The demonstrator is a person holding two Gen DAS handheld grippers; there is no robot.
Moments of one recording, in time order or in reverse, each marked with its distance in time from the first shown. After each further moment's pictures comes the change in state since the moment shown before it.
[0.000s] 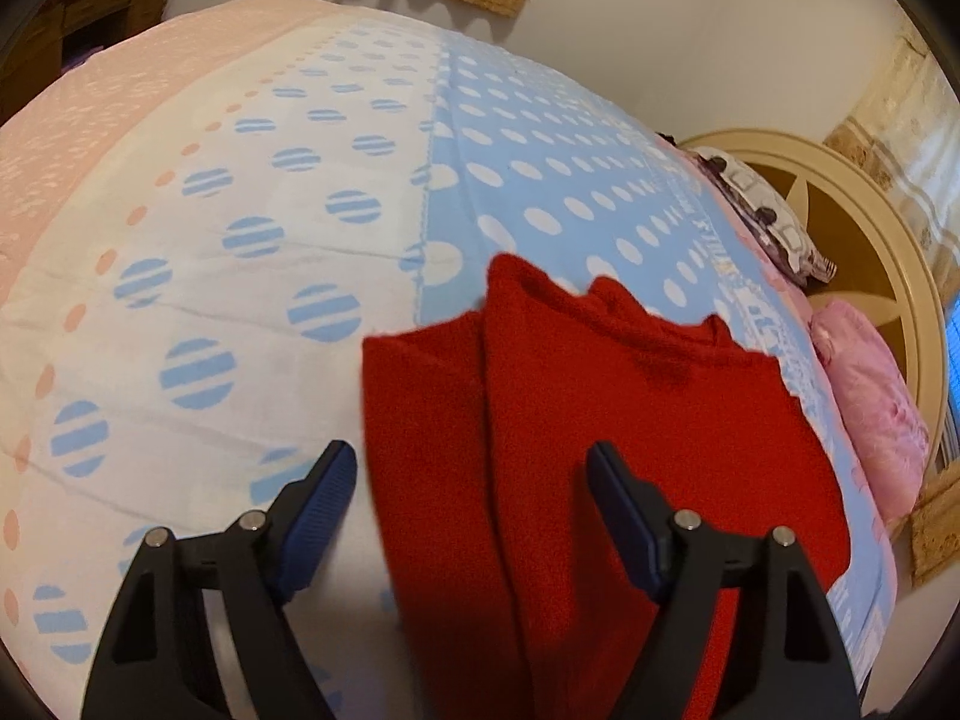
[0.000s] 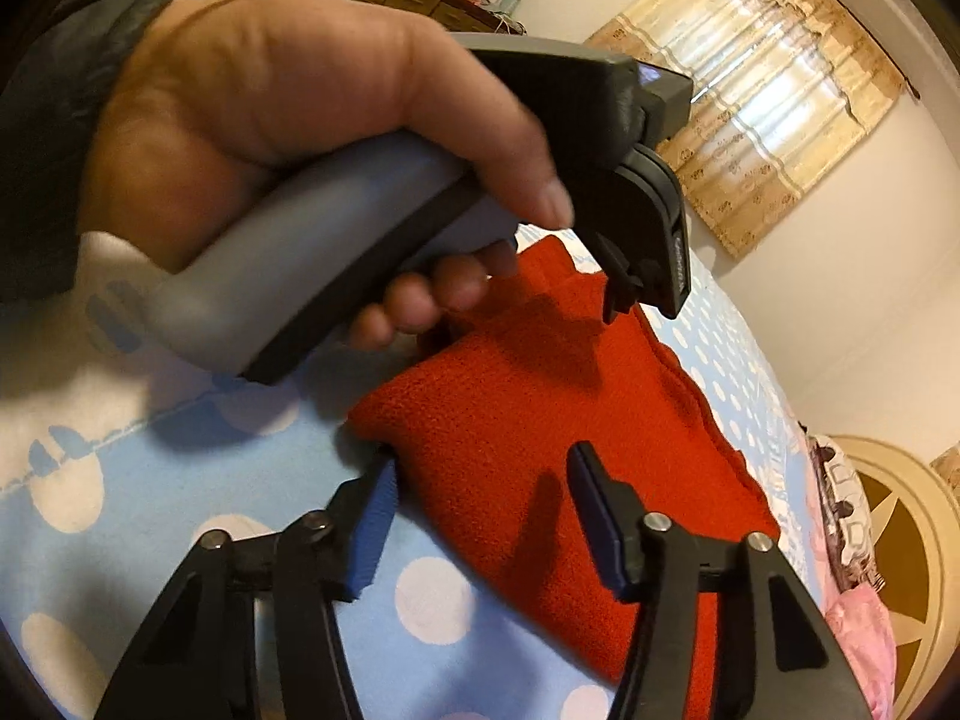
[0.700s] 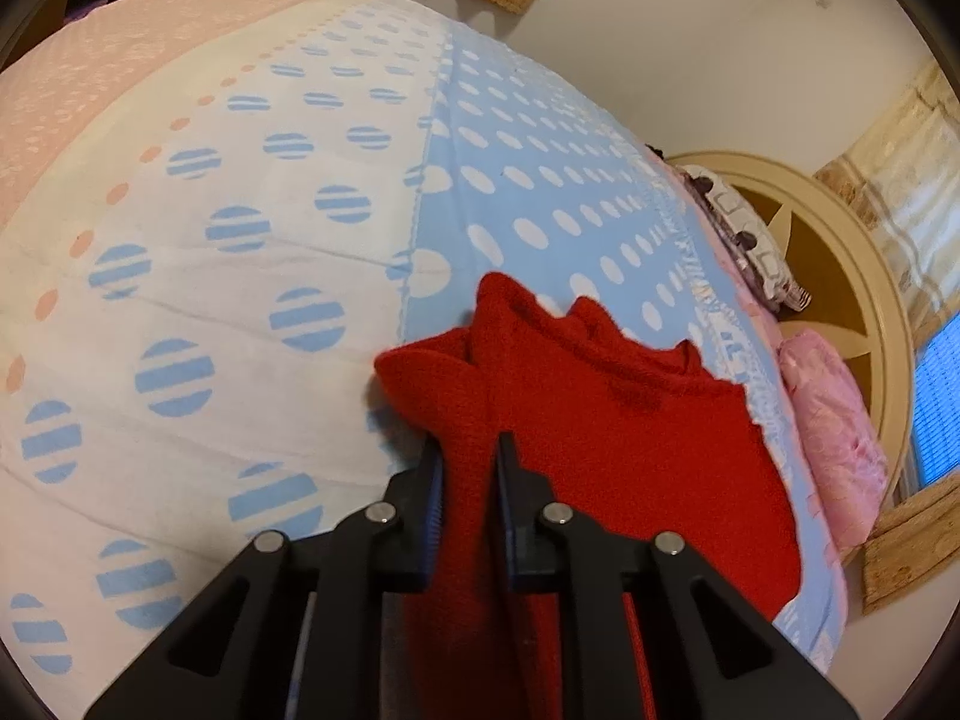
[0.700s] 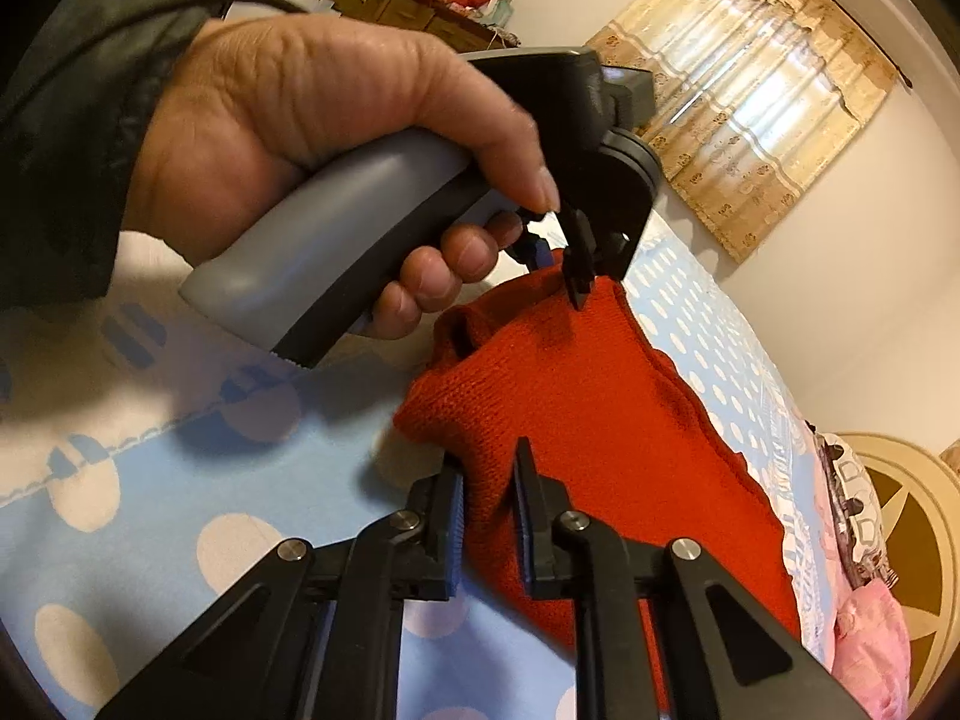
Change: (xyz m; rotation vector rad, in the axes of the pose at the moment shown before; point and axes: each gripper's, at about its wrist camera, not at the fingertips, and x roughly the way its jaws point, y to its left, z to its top) left arm -0.001 0.010 0.011 -0.092 0.027 -0.109; right arm -0.011 -0.017 -0.013 0.046 -0.036 0.027
